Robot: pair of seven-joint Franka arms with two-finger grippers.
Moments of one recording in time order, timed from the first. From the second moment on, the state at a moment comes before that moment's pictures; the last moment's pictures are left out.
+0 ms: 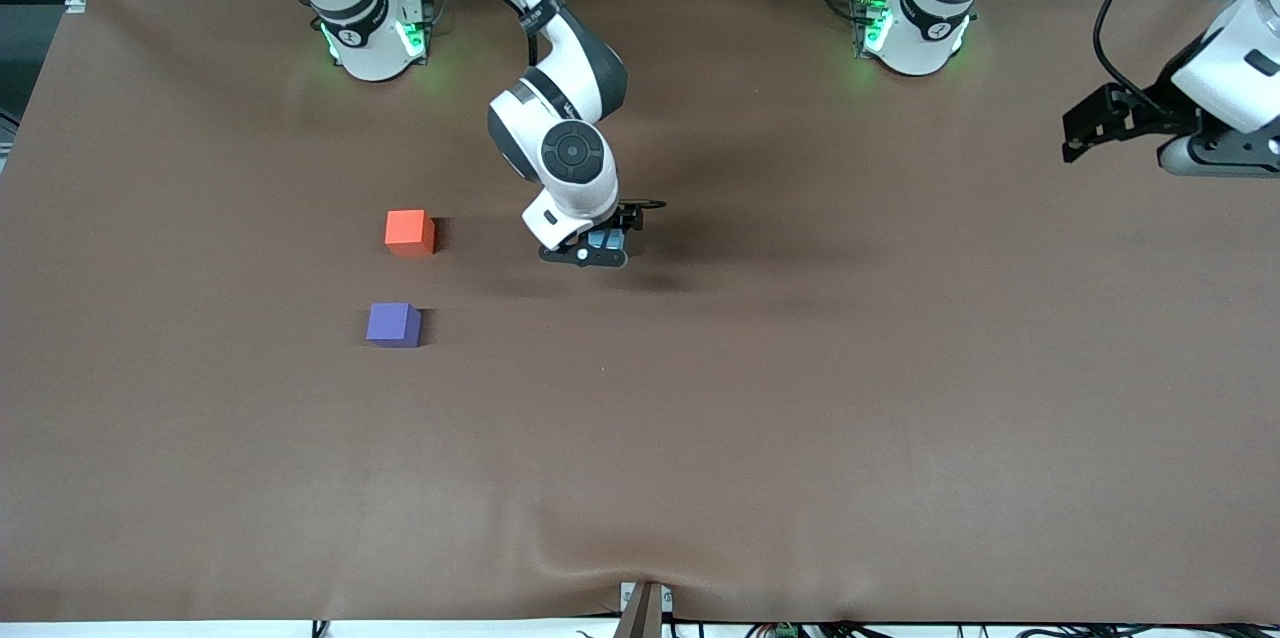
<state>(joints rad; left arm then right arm) -0.11 -0.04 0.00 -1.58 0.02 1.53 -0.04 0.74 0.55 0.04 -1.77 0.12 2.18 0.80</state>
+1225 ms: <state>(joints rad) -0.08 -0.01 0.00 -1.58 0.01 1.57 -0.04 0.61 0.40 -0.01 -1.69 0.10 1.86 0.67</state>
